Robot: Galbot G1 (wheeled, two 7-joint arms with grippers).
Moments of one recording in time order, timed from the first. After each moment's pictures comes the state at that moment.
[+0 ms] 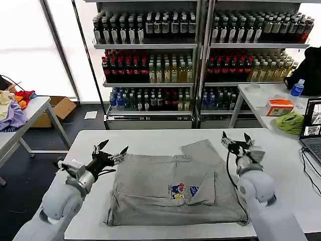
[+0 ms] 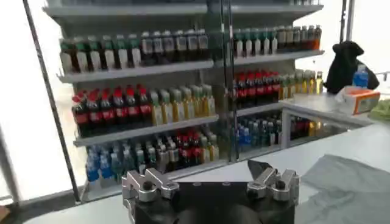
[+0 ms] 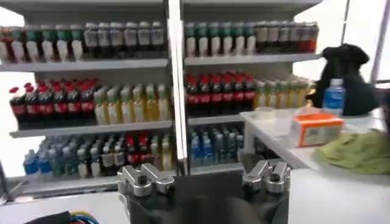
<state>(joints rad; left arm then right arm) 0.98 -0.95 -0.31 -1.86 -0.56 0.45 0.04 -0.74 1.11 0.25 1.69 0.62 -0.52 0.38</state>
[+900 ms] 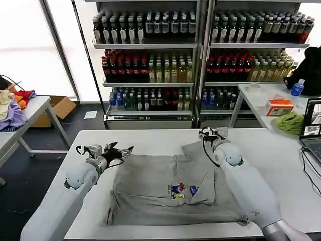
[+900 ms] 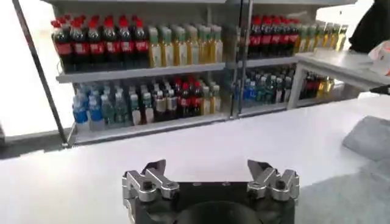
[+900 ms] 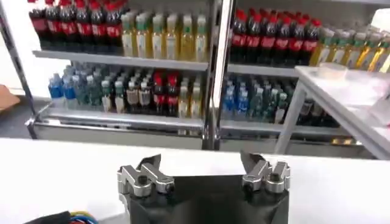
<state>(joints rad) 0.74 -1.01 -0.14 -1.50 -0.62 0.50 0.05 -0.52 1.19 0.07 1.27 0.59 -0.57 0.28</state>
